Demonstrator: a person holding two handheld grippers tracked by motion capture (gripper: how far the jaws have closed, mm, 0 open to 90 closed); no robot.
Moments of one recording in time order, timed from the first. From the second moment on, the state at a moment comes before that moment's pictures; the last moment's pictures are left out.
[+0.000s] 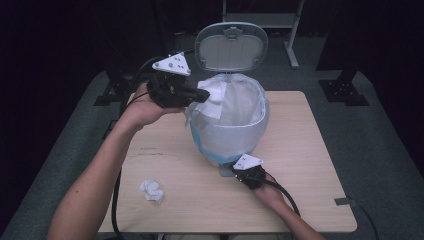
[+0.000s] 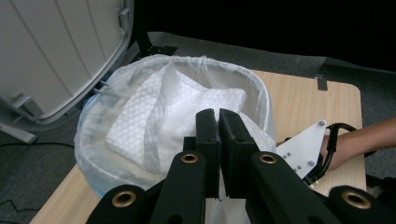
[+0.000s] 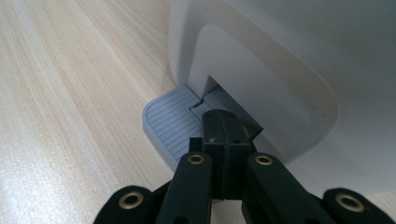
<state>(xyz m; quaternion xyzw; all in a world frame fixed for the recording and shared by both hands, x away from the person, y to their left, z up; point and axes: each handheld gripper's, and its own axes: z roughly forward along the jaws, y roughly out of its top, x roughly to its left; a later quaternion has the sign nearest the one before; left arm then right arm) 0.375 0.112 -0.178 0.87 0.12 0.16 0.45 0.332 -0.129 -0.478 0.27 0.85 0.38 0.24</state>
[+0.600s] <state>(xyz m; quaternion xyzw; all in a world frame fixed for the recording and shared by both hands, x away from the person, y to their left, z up) 0.394 0.079 -0.168 0.88 0.11 0.15 0.44 0.332 -0.128 -0.478 0.27 0.85 0.38 0.24</state>
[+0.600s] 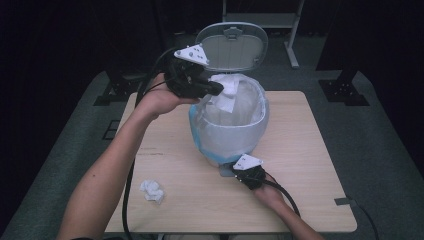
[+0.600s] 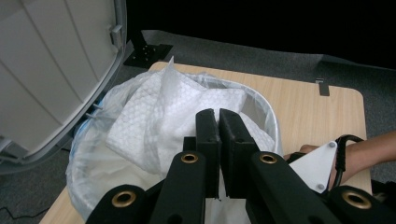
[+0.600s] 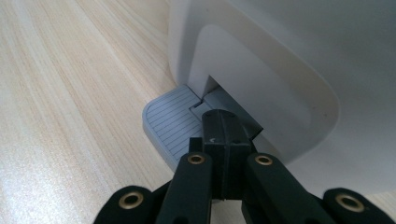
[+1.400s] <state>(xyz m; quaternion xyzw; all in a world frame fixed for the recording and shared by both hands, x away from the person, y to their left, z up) 0.421 0.038 -0.173 0.89 0.11 0.14 0.42 0.331 -0.128 -0.479 0.27 0.85 0.38 0.25</state>
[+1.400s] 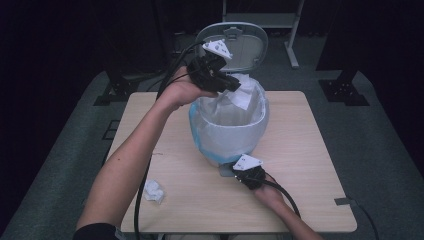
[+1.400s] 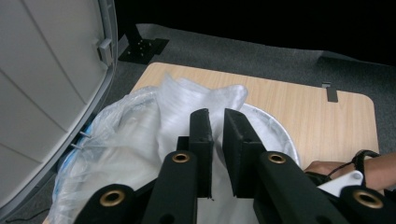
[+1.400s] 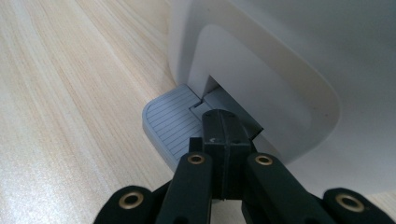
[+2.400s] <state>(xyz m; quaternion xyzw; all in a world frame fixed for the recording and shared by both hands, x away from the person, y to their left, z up) 0.382 0.105 -0.177 0.86 0.13 0.14 0.47 0.331 -0.128 -0.478 0.27 0.85 0.38 0.24</state>
